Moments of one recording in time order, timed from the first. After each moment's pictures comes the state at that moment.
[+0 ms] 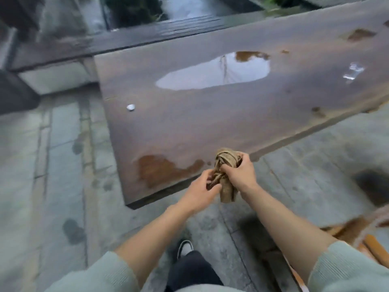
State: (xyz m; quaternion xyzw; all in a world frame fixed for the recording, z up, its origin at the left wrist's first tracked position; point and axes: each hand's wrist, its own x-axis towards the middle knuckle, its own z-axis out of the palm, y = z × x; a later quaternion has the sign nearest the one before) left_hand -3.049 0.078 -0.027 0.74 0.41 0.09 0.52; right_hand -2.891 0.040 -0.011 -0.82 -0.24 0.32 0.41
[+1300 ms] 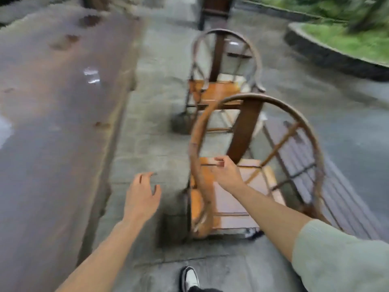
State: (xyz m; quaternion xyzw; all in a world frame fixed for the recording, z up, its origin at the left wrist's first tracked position) left_hand -2.754 -0.005 0.000 0.93 -0.03 0.05 0.35; right_hand -2.736 -0.271 0.035 -0.88 0.22 0.00 0.42
